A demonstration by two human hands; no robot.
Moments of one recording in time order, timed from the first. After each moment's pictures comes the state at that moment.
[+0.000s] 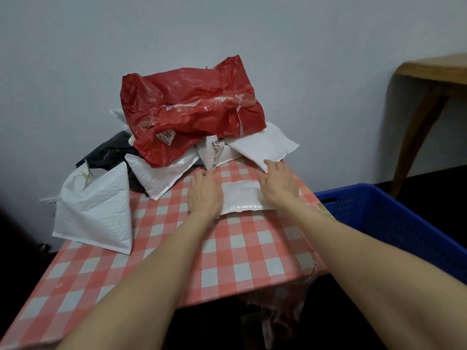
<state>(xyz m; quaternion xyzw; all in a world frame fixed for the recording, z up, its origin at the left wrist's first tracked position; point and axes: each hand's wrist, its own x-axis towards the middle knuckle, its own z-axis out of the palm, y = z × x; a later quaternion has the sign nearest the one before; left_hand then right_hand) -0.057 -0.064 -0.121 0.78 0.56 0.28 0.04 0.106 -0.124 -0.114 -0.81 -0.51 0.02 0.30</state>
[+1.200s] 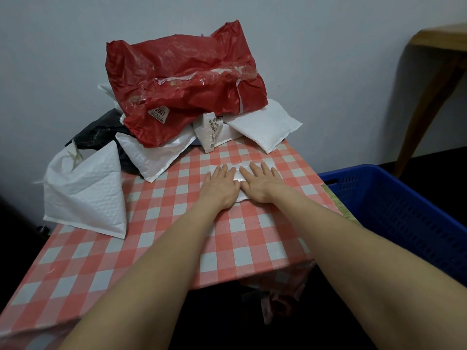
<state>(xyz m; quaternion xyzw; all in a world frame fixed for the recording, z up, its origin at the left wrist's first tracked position) -0.040 -0.065 -0.146 0.88 0.48 0.01 0.05 0.084 -0.115 -0.140 -0.76 -0.63 0.14 0.00</state>
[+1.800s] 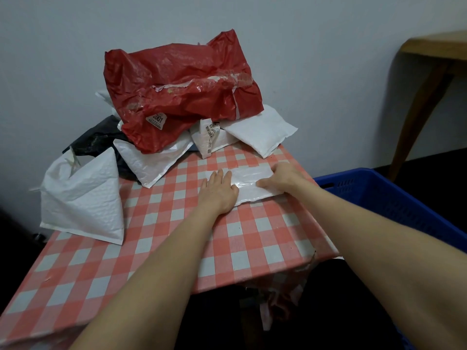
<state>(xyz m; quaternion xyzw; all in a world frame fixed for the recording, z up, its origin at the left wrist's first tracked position) -0.037 -0.064 -0.150 0.87 0.49 -0.01 0.07 0.134 -0.124 -0.125 -0.84 -0.46 0.21 0.19</state>
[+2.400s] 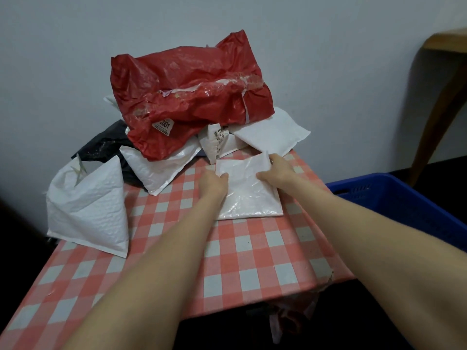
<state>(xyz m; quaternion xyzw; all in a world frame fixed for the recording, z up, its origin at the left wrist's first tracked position) -0.035 -0.024 -0.130 0.63 0.64 0.30 0.33 0.120 -0.086 -0.115 -0.76 -0.46 0.26 0.37</state>
